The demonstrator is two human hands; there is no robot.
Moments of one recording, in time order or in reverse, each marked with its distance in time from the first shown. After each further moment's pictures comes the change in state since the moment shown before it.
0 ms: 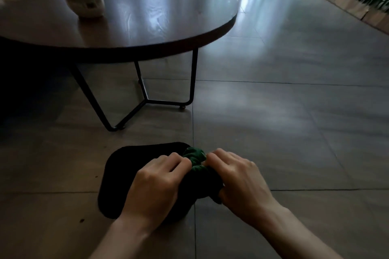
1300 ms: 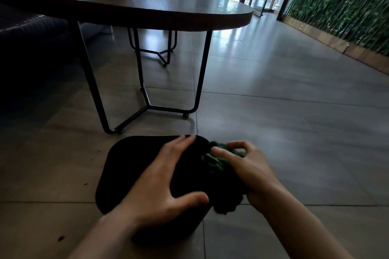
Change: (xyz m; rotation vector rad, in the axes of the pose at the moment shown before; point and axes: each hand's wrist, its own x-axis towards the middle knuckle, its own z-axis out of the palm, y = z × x) left_hand -0.068 -0.077 0.069 -0.622 -0.217 -0.193; right_hand 0.021 -0.003 0.112 1.127 0.233 0.885
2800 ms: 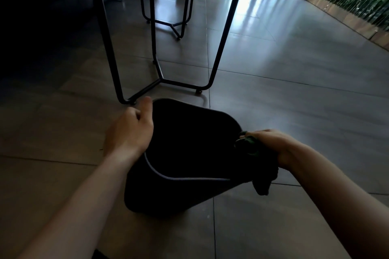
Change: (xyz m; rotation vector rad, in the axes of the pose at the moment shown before) left_hand 0.004 -0.067 -0.048 0.201 0.442 -0.741; right_hand 0.066 0.024 -0.018 -0.364 -0.093 0.241
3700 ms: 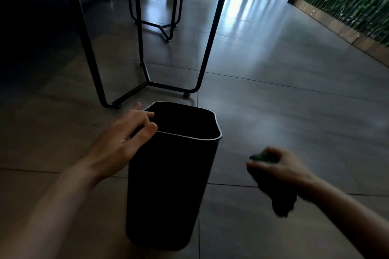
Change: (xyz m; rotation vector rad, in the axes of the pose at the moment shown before) left_hand -0.008 0.002 -0.001 -0.298 -0.365 0.560; right_hand -0.030 0.052 -0.060 -0.337 0.075 -0.246
